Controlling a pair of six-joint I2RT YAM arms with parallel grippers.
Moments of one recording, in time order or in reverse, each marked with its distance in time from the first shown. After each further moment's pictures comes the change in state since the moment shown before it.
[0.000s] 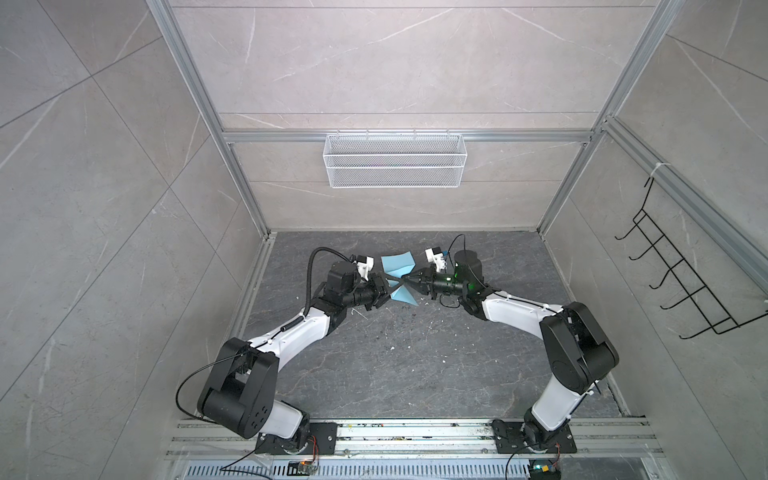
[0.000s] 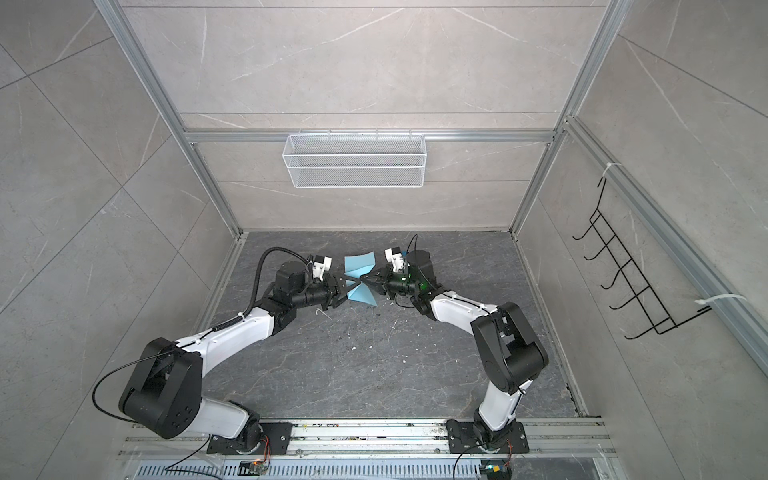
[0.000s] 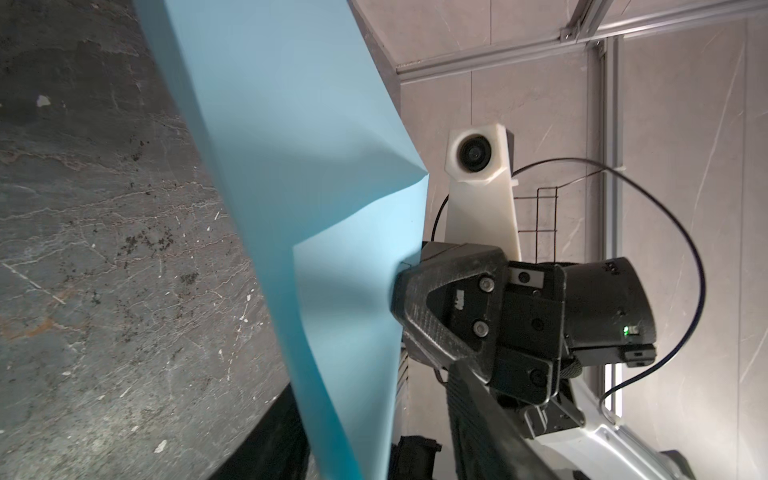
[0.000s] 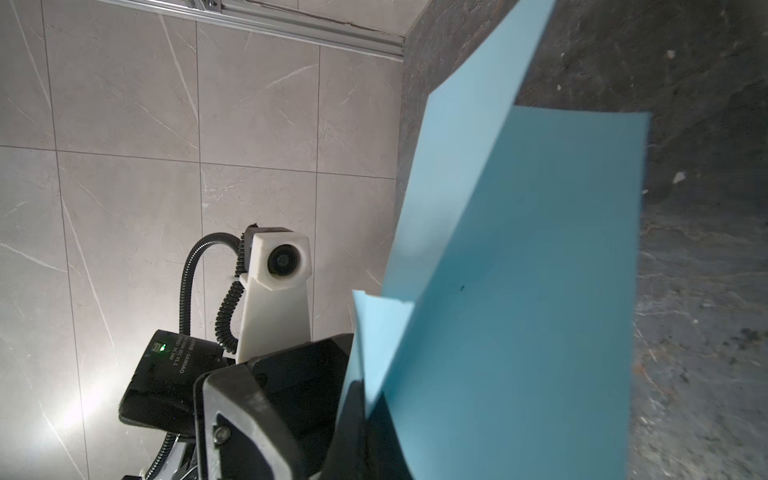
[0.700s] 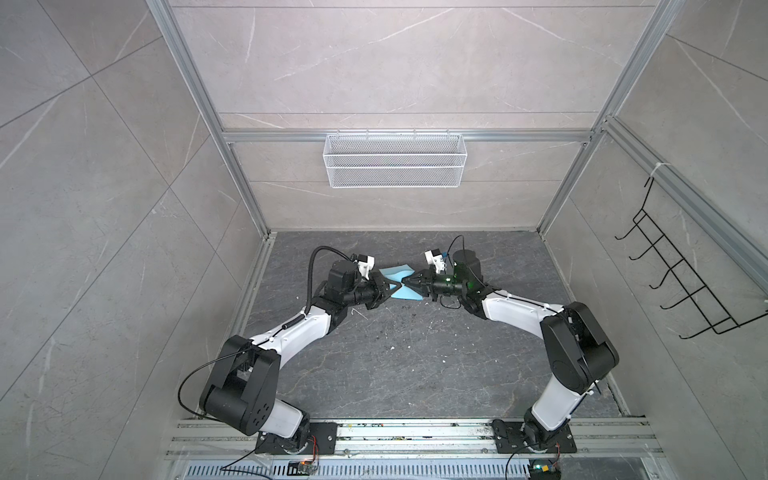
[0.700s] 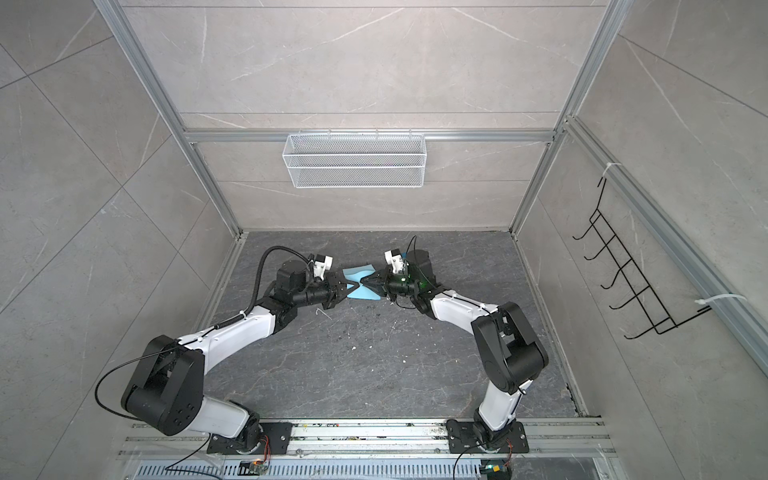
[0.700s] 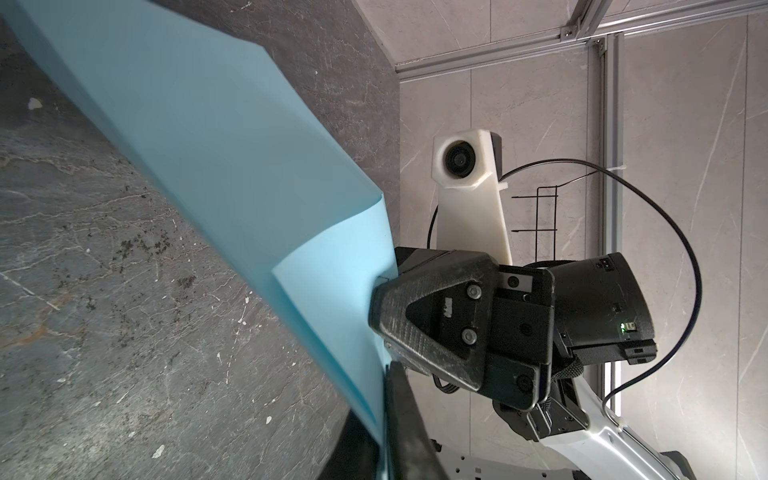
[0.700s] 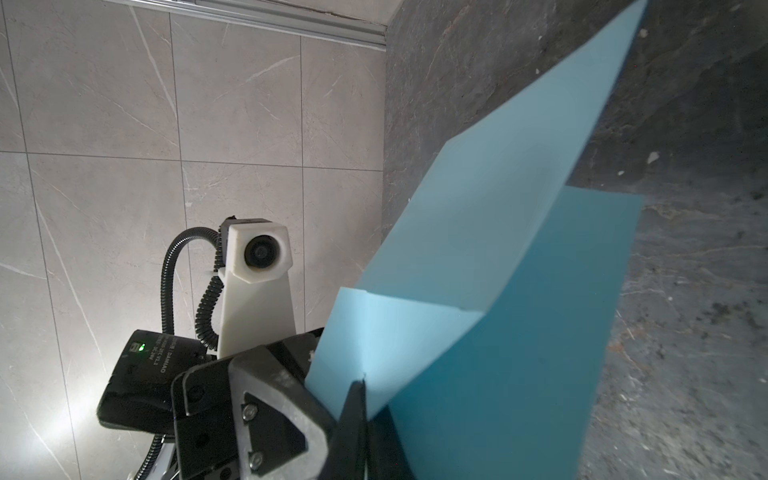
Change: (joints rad) left arm 0.000 0.012 0.011 -0.002 0.005 0.003; right arm 0.000 0.000 0.011 -0.079 -0.006 -0.034
